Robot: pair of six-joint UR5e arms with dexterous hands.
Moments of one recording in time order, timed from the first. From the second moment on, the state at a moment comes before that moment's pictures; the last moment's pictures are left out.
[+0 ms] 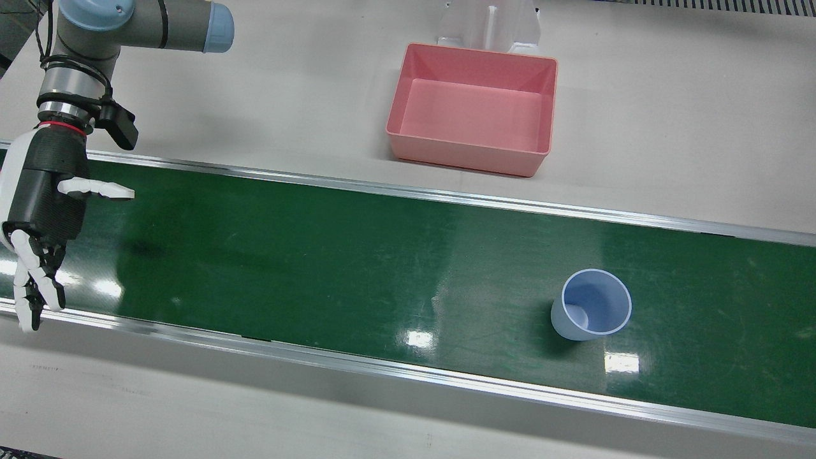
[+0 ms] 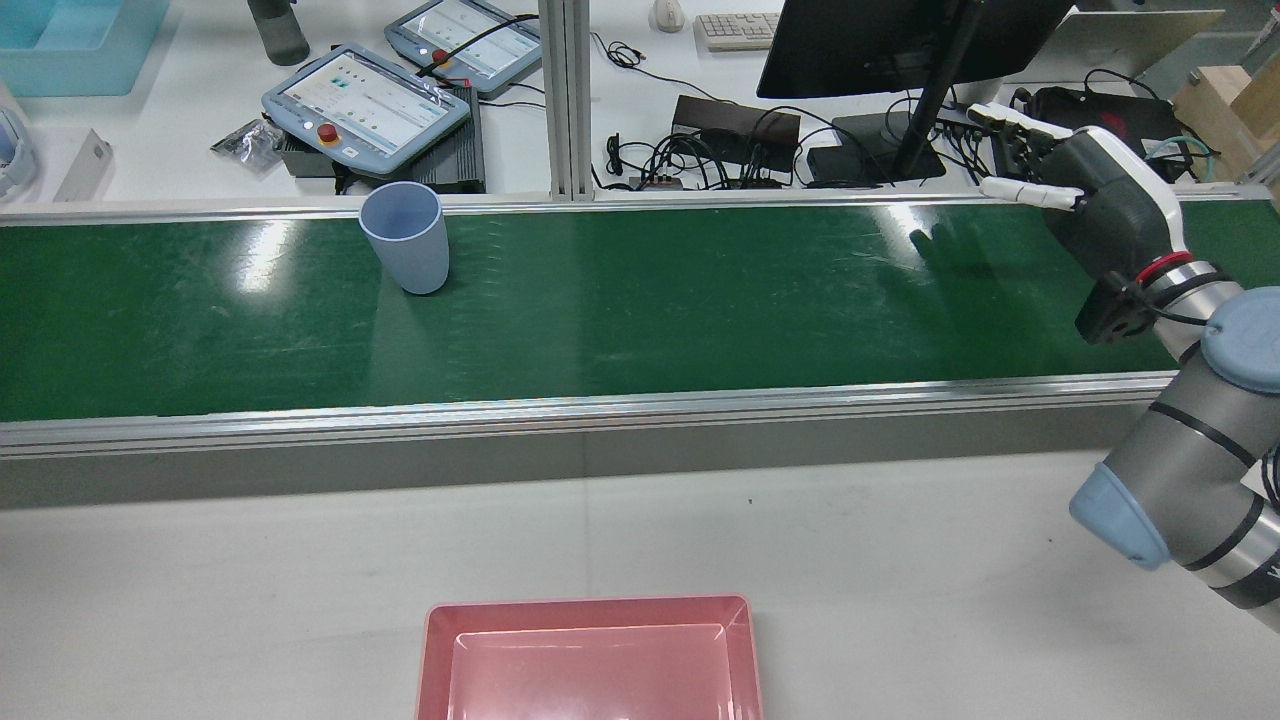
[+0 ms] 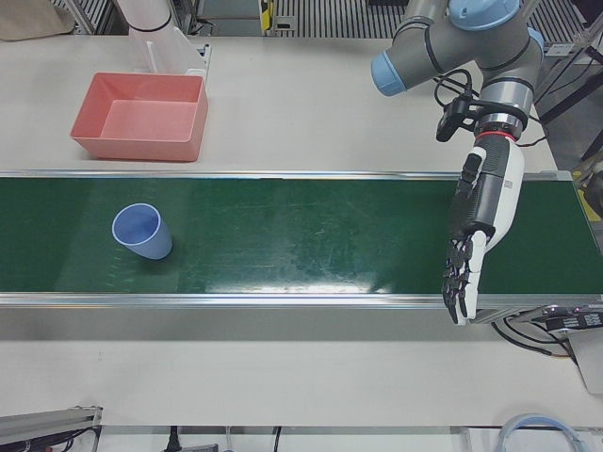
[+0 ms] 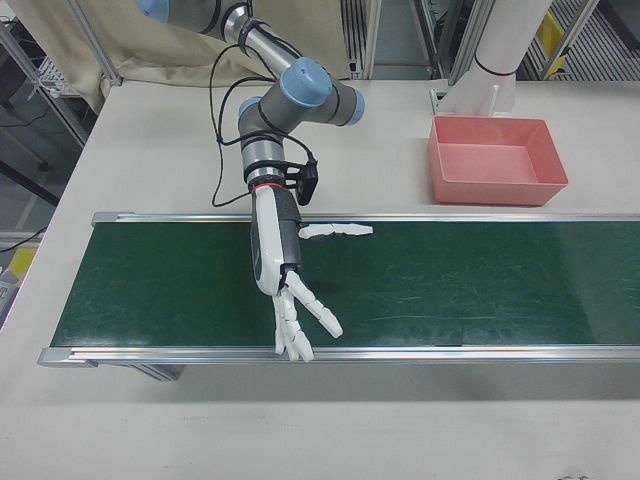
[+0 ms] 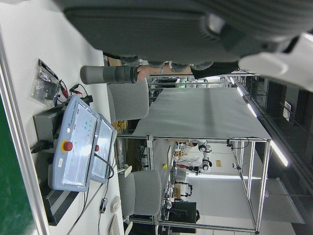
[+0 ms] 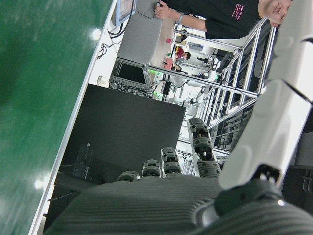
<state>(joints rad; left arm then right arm) -1.44 -1.73 -1.74 0.22 1.79 0.01 1.00 -1.39 1.85 -3.50 -1.15 -0.29</state>
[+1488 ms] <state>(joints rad) -1.44 -1.73 -1.74 0.22 1.79 0.01 0.95 -1.38 1.83 -3.50 -1.15 -0.28</state>
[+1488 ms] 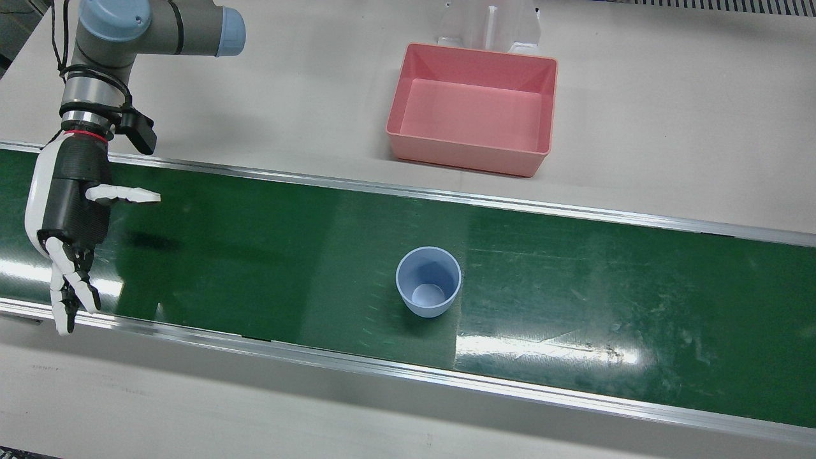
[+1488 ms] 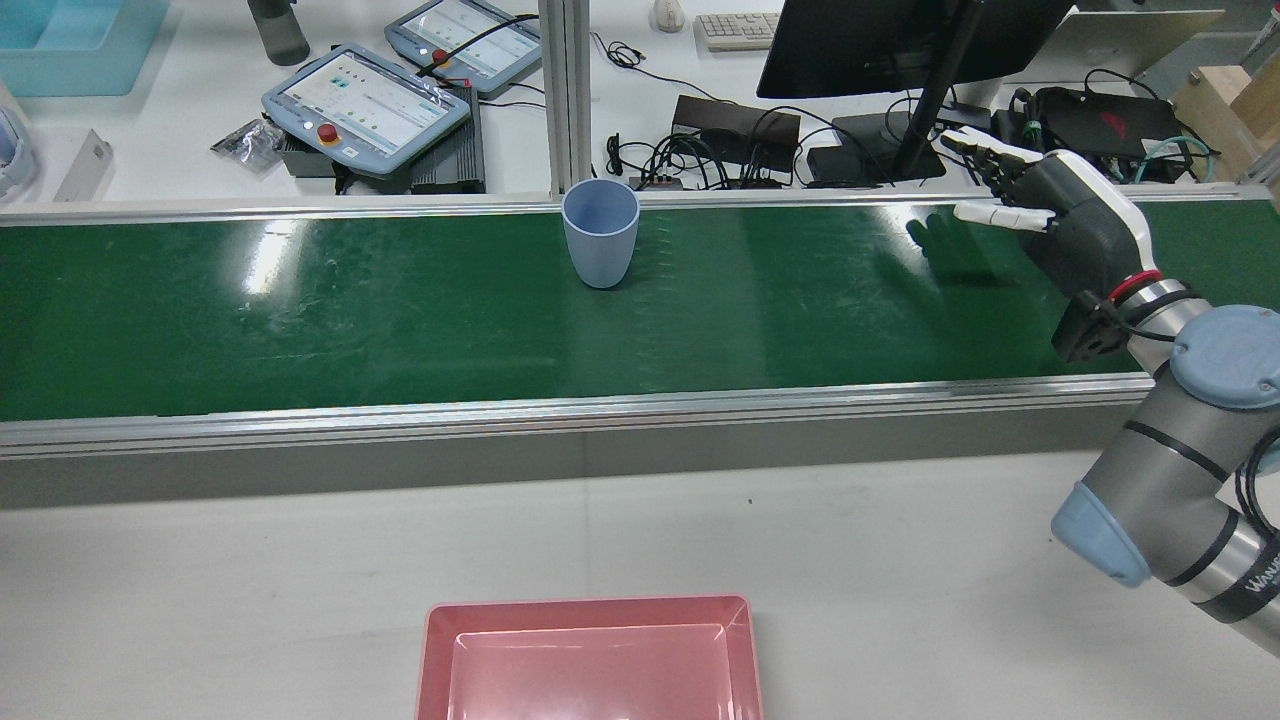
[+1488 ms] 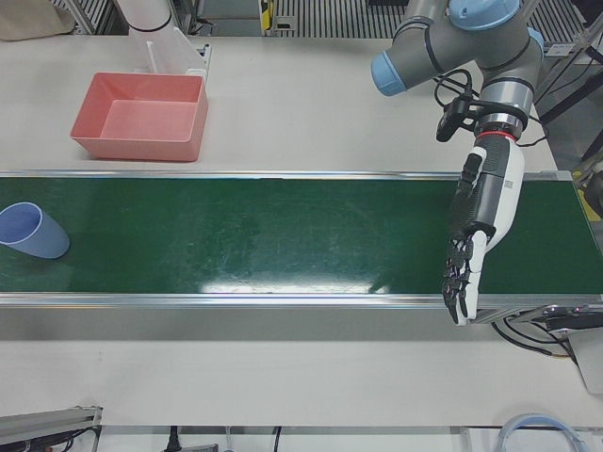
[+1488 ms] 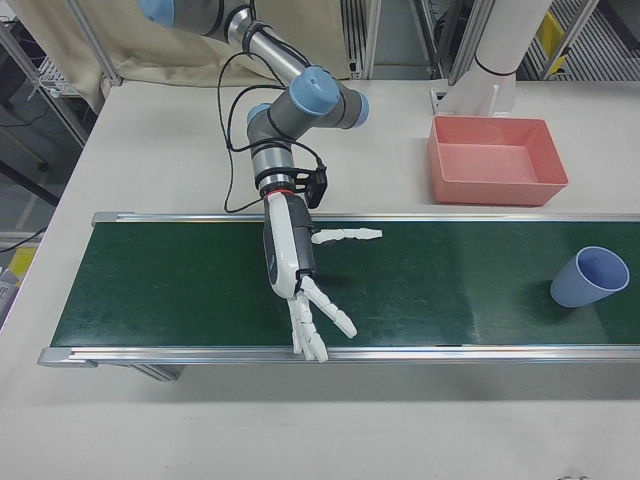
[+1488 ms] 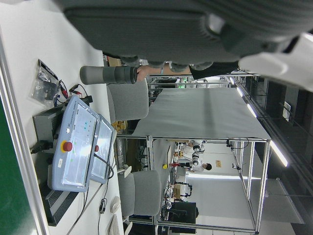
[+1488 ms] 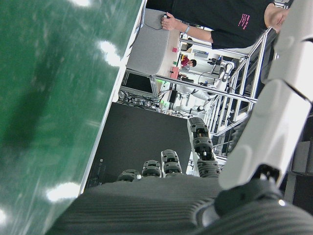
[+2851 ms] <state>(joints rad) -1.44 -1.73 -1.74 0.22 1.79 0.01 0.91 -1.39 1.83 -3.51 -1.12 -0.29</state>
